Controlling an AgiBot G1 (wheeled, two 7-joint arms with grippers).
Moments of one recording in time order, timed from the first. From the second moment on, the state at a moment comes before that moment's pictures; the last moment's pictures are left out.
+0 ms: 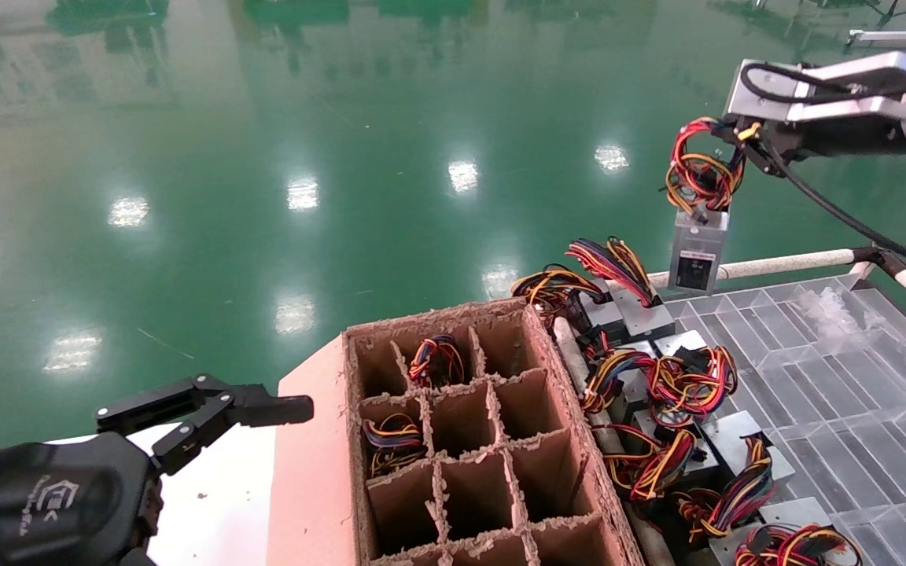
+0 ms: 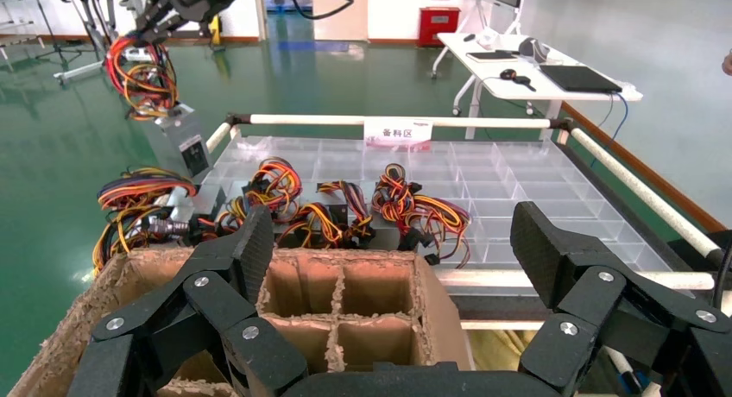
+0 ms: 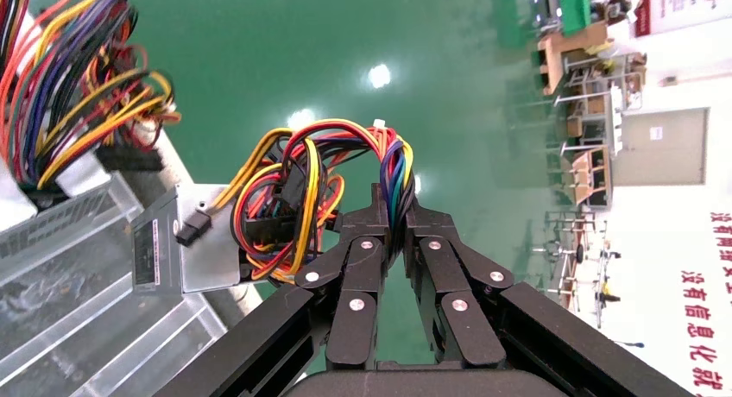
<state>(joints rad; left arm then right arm) -1.09 0.59 0.34 -1.27 0.69 1.47 -0.16 2.16 -1.11 -0.64 0.02 -1.80 -0.85 -0.56</state>
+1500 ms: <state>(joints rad) -1.09 0.59 0.34 -1.27 0.69 1.47 -0.16 2.00 -1.07 -0.63 -0.01 -1.79 -0.74 -0.56</state>
